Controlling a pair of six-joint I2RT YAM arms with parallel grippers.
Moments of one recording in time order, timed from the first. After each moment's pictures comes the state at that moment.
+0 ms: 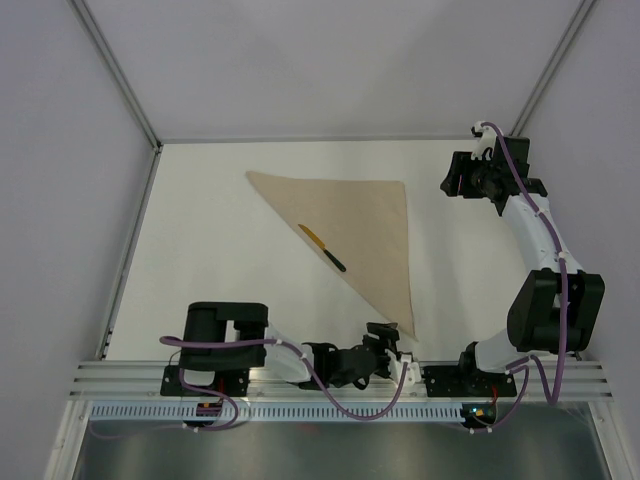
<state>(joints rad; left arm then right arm) -1.58 1.87 0.70 0.85 -0.43 0.49 -0.10 1.52 1.27 -0.43 -0.31 0.01</state>
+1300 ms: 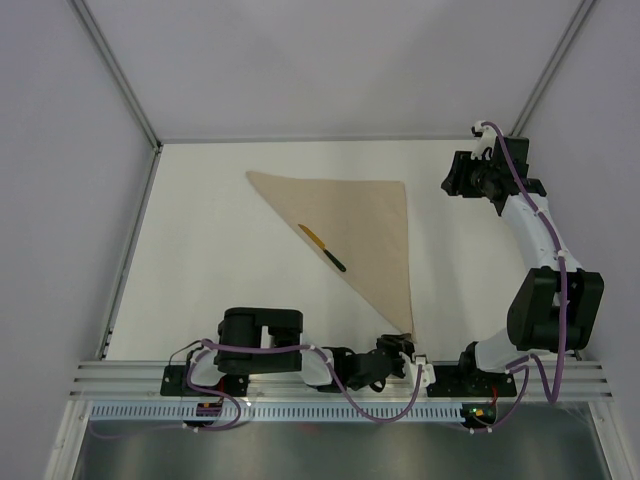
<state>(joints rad) -1.58 2.09 0.84 0.95 -0.46 0.49 -0.10 1.53 1.26 -0.40 -0.31 0.03</state>
